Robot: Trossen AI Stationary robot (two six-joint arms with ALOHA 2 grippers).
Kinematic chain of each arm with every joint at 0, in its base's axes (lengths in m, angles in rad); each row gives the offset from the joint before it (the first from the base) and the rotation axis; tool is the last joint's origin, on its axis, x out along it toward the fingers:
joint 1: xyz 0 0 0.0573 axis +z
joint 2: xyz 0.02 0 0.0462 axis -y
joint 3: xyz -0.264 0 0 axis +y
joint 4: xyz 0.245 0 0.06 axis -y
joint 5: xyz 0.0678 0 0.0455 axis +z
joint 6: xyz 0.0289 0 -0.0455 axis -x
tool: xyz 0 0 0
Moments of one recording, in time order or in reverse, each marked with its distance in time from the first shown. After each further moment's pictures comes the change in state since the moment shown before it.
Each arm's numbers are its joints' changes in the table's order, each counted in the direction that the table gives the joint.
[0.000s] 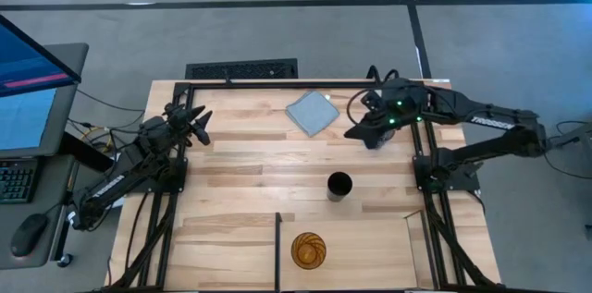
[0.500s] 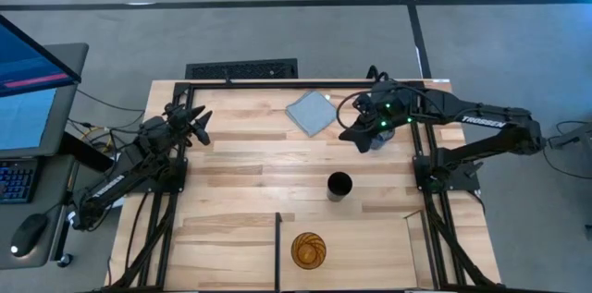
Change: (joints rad) left arm 0.000 0.000 0.000 0.000 0.000 0.001; right arm 0.009 -0.057 -0.003 0.005 -0.015 0.082
